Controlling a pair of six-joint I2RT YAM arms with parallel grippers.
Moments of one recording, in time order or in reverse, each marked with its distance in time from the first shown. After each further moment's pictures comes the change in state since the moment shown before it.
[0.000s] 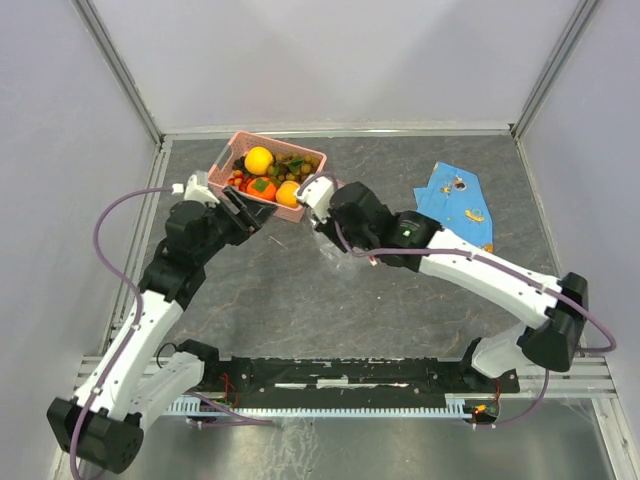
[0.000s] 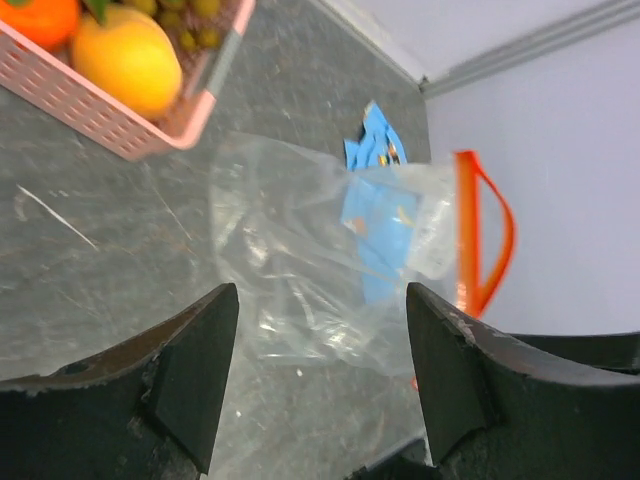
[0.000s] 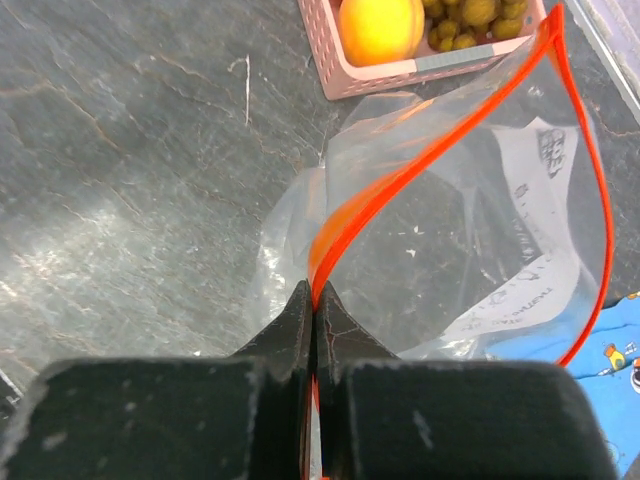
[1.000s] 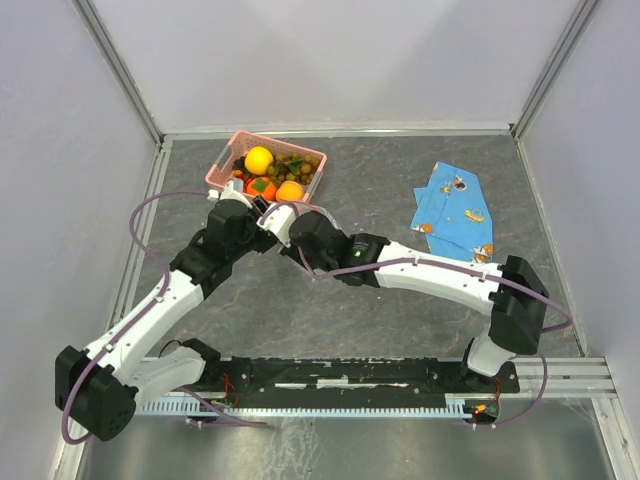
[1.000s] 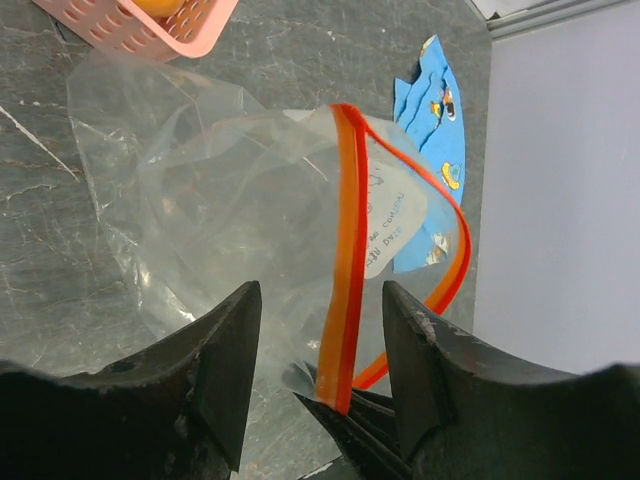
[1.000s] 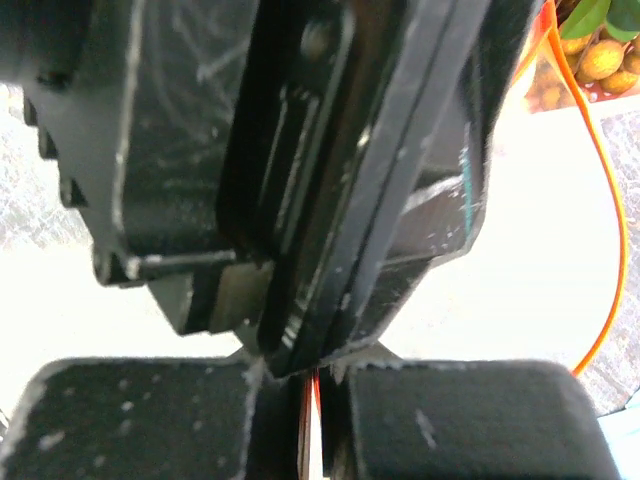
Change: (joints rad) left arm -0.214 0.199 -0.010 0.025 -0.135 -0.114; right arm 0.143 0.216 -0.053 0.239 0.076 0.026
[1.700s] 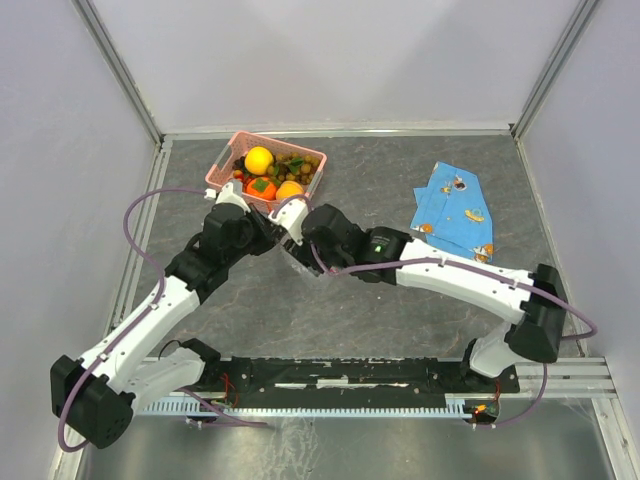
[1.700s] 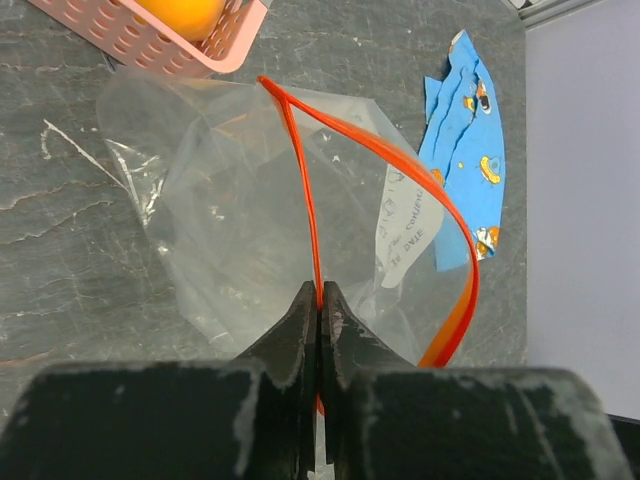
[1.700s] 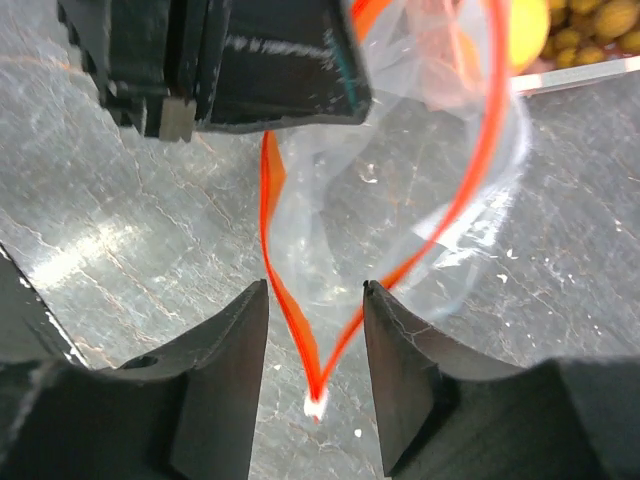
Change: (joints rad) left arm -0.002 -0.044 -0.010 -0.043 -0.044 0.121; right arm -0.002 -0.084 0.018 -0.145 -0.072 0.055
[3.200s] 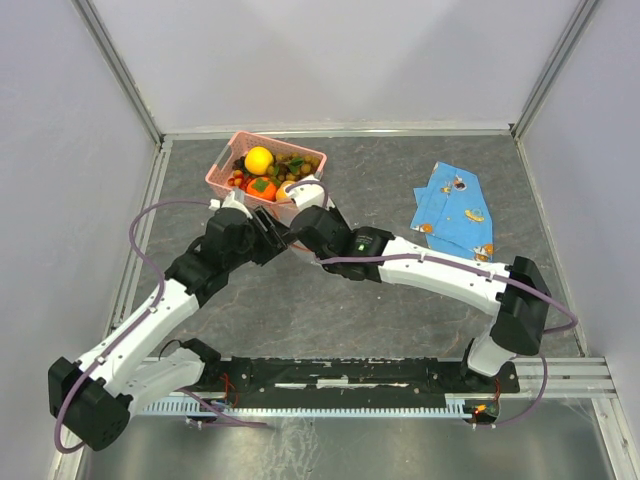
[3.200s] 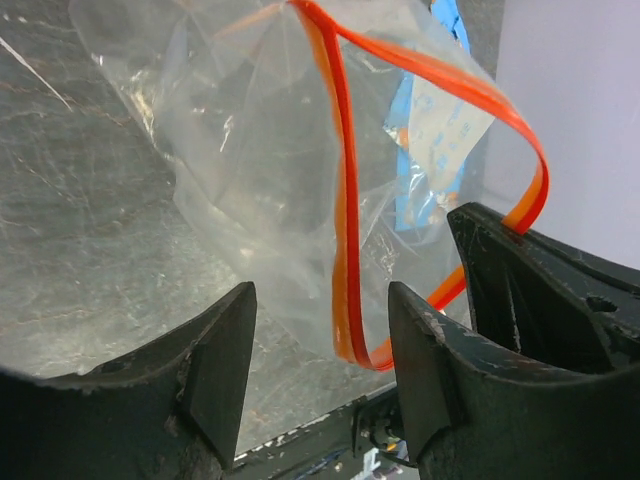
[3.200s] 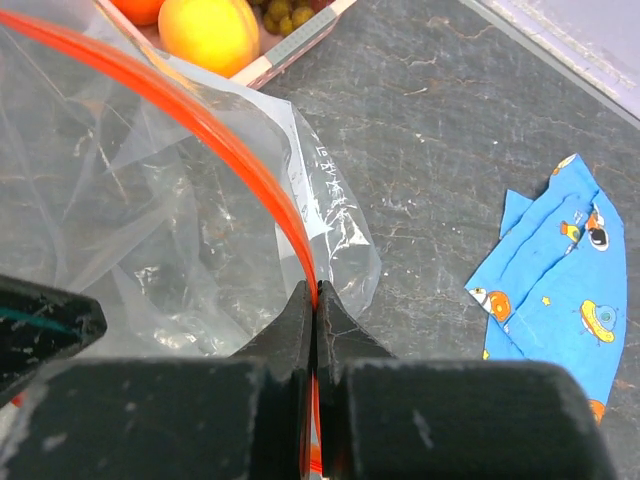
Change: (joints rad) left arm -0.023 -0.022 -0.012 -0.057 0.072 -0.146; right arm -0.005 0.078 0.046 0.010 0.583 0.216
